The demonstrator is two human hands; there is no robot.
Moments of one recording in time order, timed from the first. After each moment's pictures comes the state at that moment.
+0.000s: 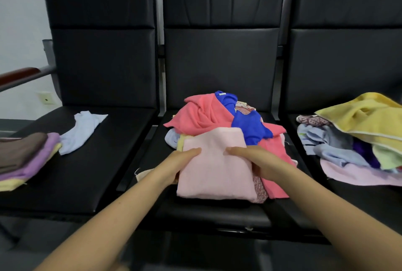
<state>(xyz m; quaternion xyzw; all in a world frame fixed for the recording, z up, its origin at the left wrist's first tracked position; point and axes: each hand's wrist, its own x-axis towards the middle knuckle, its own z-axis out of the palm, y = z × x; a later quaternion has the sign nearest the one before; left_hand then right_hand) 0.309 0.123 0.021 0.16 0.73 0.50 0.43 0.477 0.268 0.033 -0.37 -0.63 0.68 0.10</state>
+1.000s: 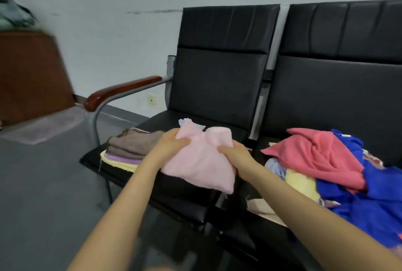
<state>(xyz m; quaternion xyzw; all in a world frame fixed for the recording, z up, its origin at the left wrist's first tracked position) 0.117 -0.091 0.081 0.21 0.83 0.51 0.11 0.214 0.087 0.065 -0.20 -0.74 0.64 0.10</state>
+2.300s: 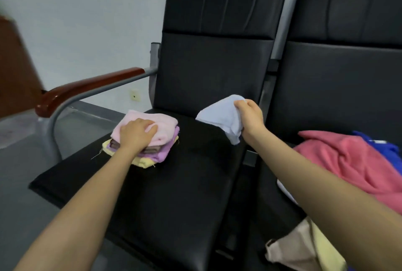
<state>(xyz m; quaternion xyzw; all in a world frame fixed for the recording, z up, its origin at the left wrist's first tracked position) -0.120 -0.067 -0.007 0.22 0.94 0.22 -0.15 0.073 0.176 0.082 -0.24 -0.63 0.68 0.30</state>
